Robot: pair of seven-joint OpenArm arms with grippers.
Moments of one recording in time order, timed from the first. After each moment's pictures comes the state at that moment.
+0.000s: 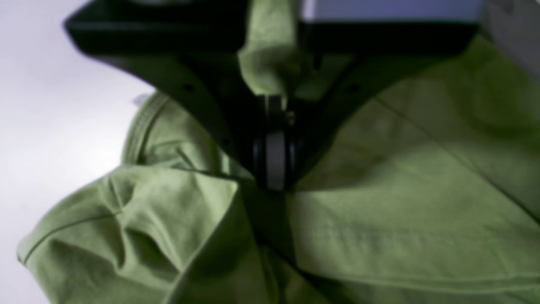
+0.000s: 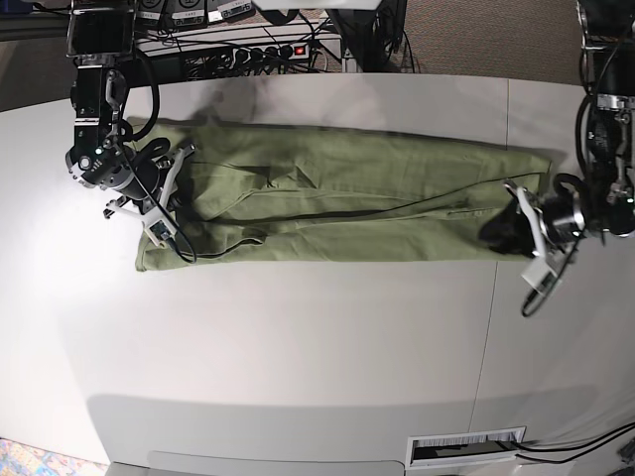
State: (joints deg) left arm -4.1 -32.7 -6.7 88.7 -53.2 -41.9 58.5; right arm -4.8 24.5 7.2 91.2 14.2 37.8 -50.2
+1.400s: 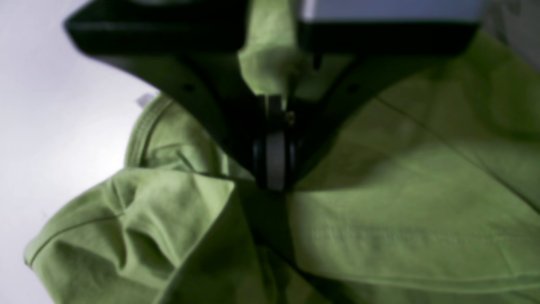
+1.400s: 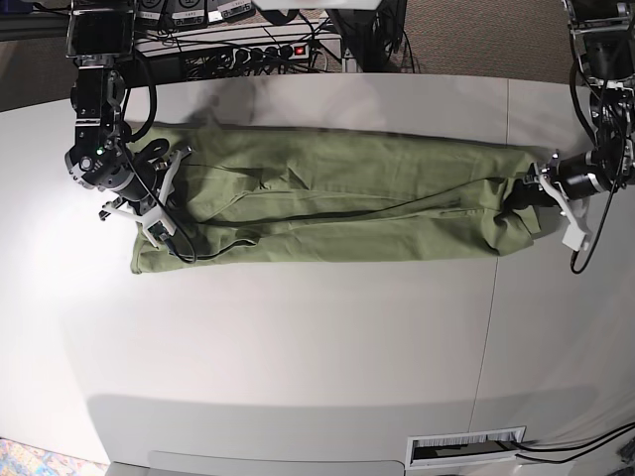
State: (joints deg) left arm 0.5 -28.3 -14.7 69.2 -63.3 -36.7 64.5; right arm -4.7 24.5 7.2 91.2 11.9 37.6 -49.9
